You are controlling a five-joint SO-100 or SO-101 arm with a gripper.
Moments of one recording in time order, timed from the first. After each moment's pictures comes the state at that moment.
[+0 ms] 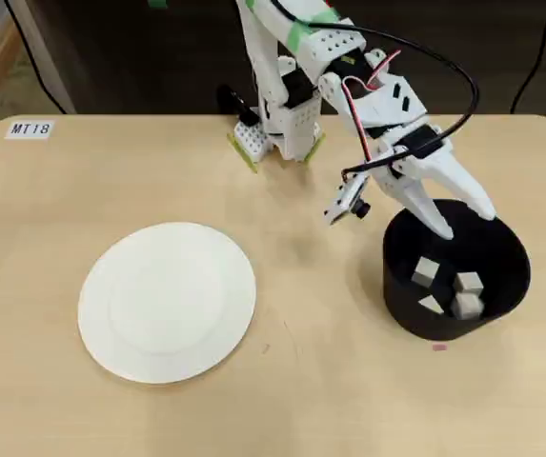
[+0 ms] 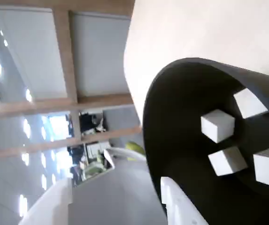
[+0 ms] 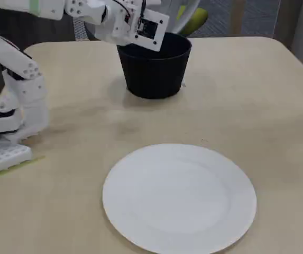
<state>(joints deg) -36.4 131.0 145.2 7.0 -5.8</state>
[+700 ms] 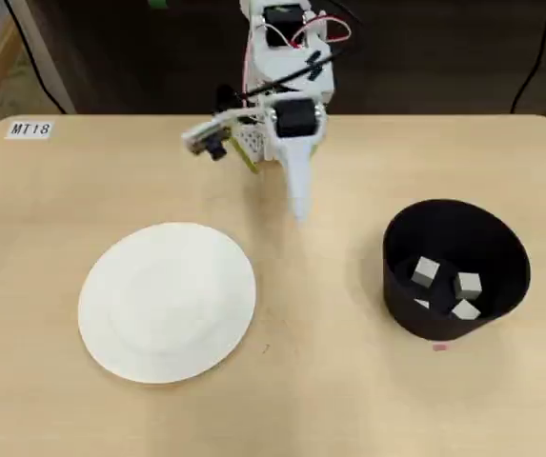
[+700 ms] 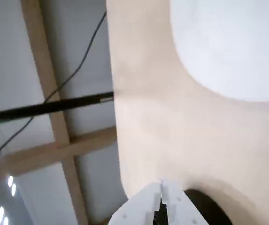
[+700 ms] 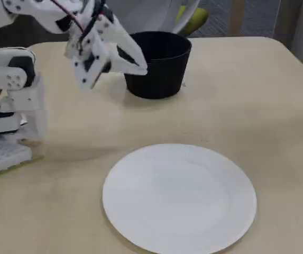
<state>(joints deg) -0.5 178.5 152.1 57.2 -3.2</state>
